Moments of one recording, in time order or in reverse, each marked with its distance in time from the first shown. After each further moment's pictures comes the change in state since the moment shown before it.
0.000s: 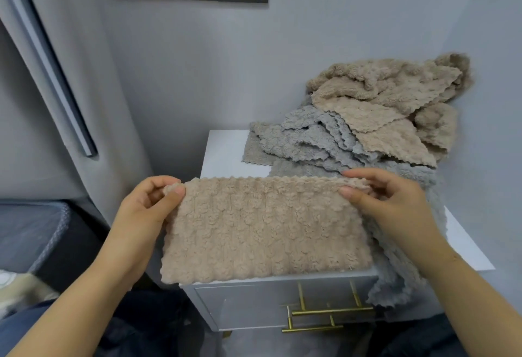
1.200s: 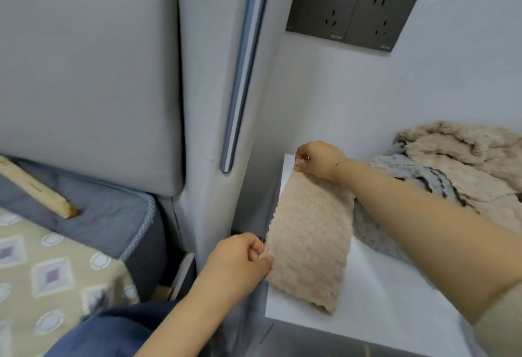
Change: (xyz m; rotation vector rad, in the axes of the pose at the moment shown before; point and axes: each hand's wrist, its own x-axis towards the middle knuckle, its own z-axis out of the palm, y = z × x) left_hand -0.003 -0.024 -0.024 0.549 -0.163 -0.121; right_hand 0.205 -0.046 0.220 -1.027 -0.601 -0.323
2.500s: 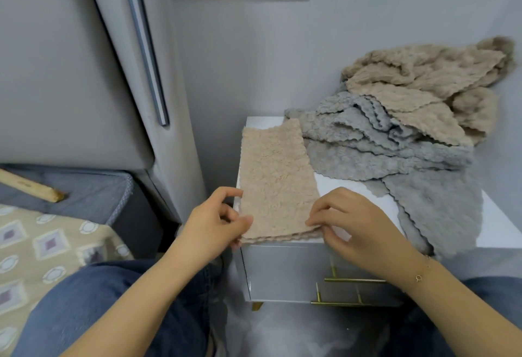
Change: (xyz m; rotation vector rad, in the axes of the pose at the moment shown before) left_hand -0.053 0.019 0.021 -0.154 -0.044 0.076; right_hand -0.291 -0.001 0.071 0.282 0.533 -0.378
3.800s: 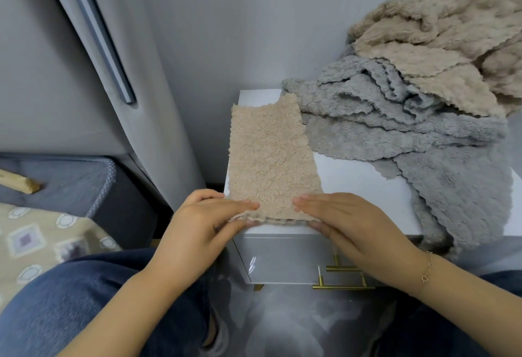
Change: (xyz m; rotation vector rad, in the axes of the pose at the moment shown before) left_hand 0.004 -0.033 0.003 0.550 0.098 0.603; right_hand -0.016 0.009 0.025 0.100 -0.043 0.040
